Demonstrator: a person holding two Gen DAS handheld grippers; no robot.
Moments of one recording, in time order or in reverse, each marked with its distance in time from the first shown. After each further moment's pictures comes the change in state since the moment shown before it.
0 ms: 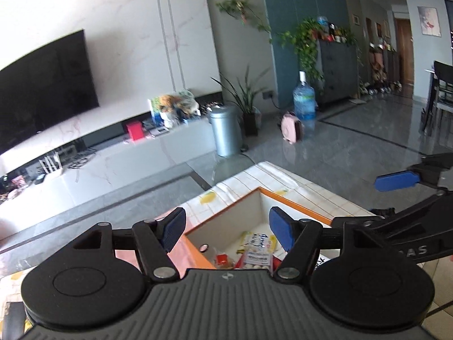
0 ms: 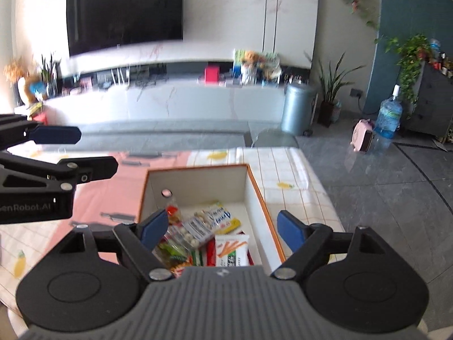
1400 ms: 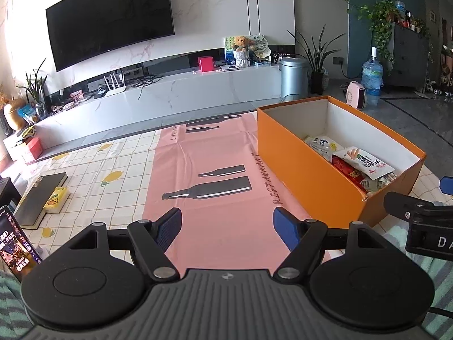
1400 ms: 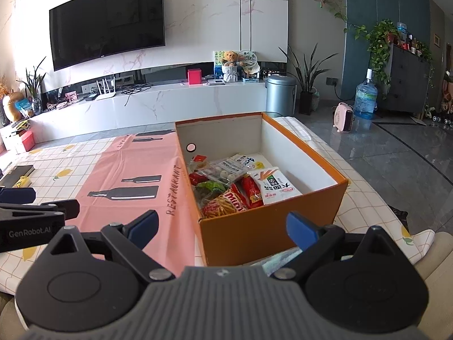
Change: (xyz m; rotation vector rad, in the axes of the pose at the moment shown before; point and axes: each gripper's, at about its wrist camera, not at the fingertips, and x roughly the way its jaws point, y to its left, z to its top) left arm -0.038 0.024 -0.149 -0.219 0.203 0.223; right arm -0.022 0.093 -0.137 0.090 0.002 -0.092
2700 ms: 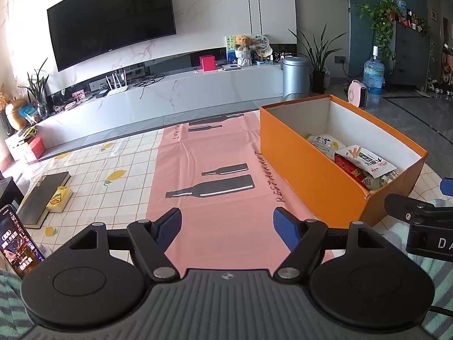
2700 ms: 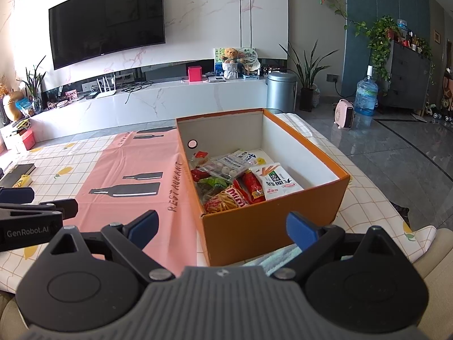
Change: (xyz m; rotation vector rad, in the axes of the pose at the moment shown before) left arm -0.002 0.004 0.002 0.001 0.006 0.006; right arm 0.003 0.002 -0.003 0.003 0.010 0.004
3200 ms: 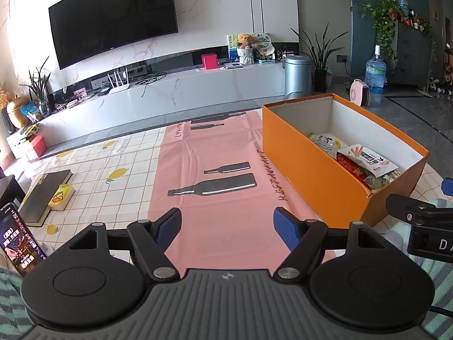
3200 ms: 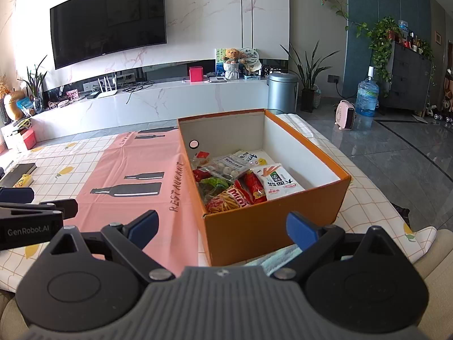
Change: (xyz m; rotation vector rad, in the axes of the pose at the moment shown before) left arm -0.002 0.002 0.002 -0.004 0.006 0.006; right arm 0.000 0.001 0.000 -0.001 0.001 0.001
